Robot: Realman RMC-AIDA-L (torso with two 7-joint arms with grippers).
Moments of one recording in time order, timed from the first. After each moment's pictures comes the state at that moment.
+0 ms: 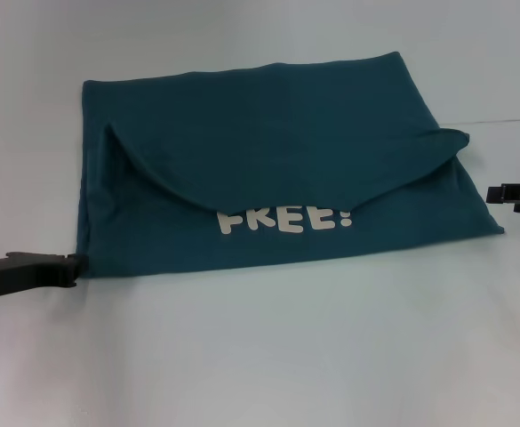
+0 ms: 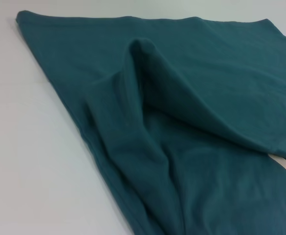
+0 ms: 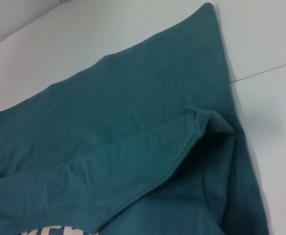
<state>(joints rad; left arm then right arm) -0.56 -2.14 0.73 0.76 2.30 0.98 -1.94 0.59 1.86 -0.57 -0.57 -2.24 -1.14 2.22</state>
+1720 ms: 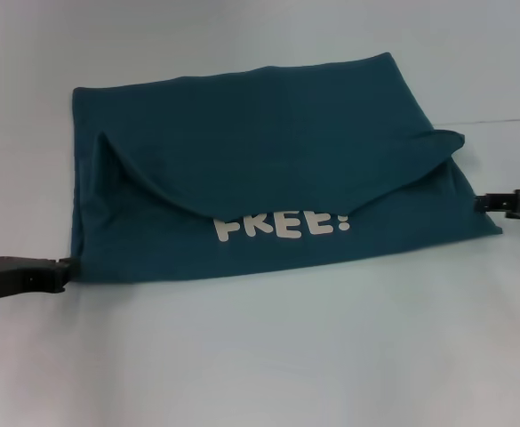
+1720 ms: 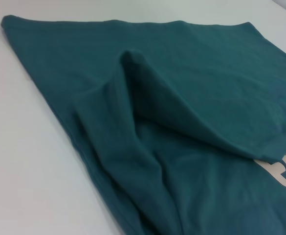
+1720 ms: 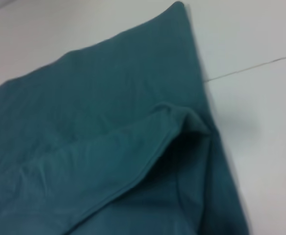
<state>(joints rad) -0.51 -2.14 0.73 0.86 2.30 1.09 -1.98 0.62 1.92 -0.60 -0.56 -2.30 -0.97 2.22</state>
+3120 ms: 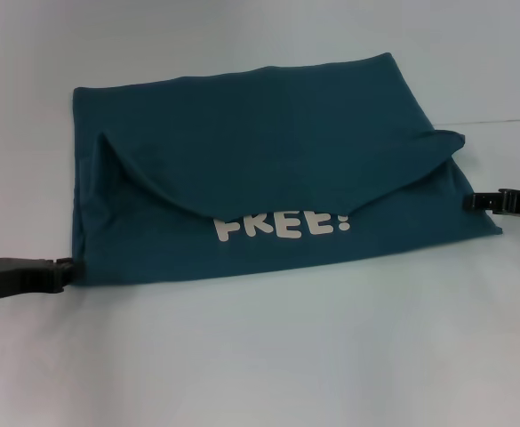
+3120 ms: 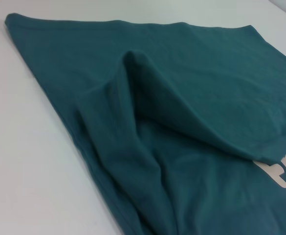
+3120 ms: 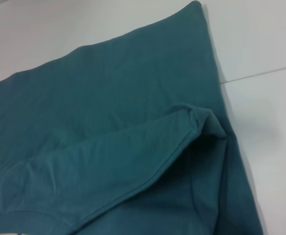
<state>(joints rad) -0.51 -2.14 0.72 0.86 2.30 1.10 -1.99 0.63 1.94 -0.62 -0.56 -2.31 -0.94 2.19</state>
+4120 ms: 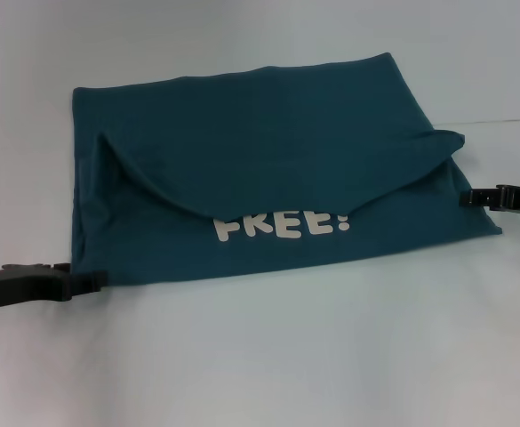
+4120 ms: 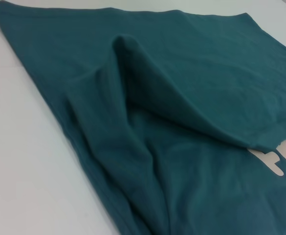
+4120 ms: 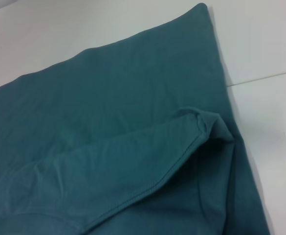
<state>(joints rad) -0.51 -2.14 0.75 0.85 2.31 1.09 -1.99 0.64 1.94 -0.62 -0.57 -2.31 -0.95 2.20</state>
